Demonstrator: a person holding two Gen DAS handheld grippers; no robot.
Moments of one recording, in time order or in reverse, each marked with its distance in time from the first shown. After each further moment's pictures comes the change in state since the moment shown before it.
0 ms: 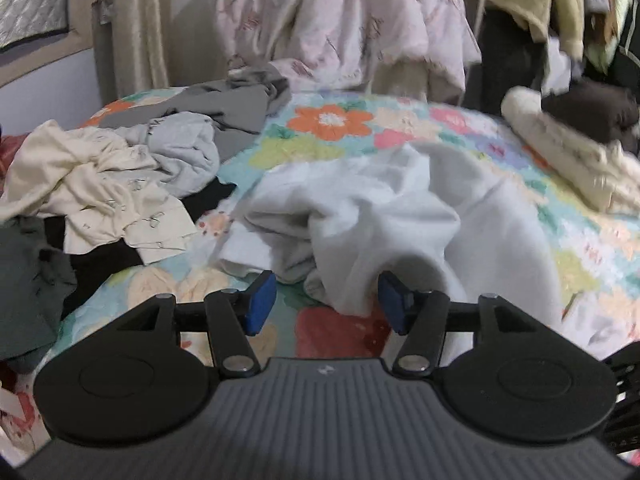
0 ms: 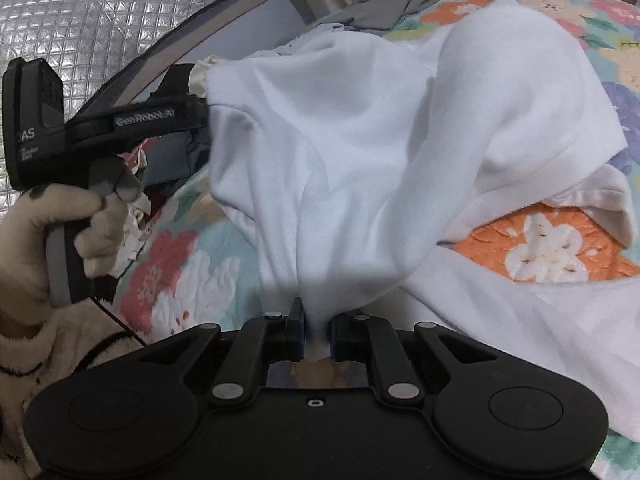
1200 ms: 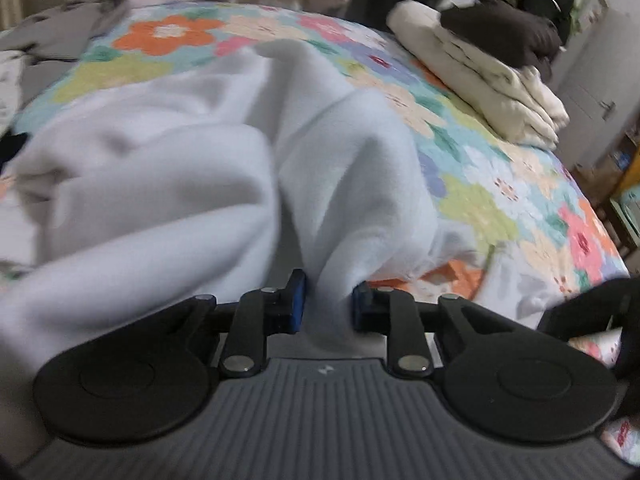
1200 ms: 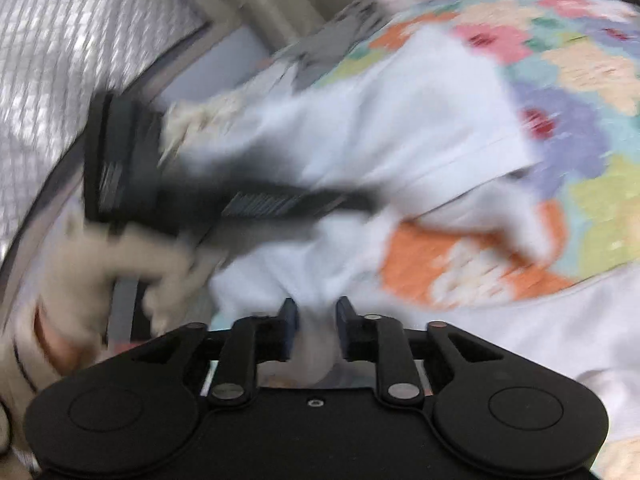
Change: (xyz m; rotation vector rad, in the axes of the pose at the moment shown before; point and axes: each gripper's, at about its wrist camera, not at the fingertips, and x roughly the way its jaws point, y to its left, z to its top) left arm 0.112 -0.052 -0.002 0.079 0.263 -0.374; right arm -0.043 -0.043 0.028 0.135 -0.117 -0.057
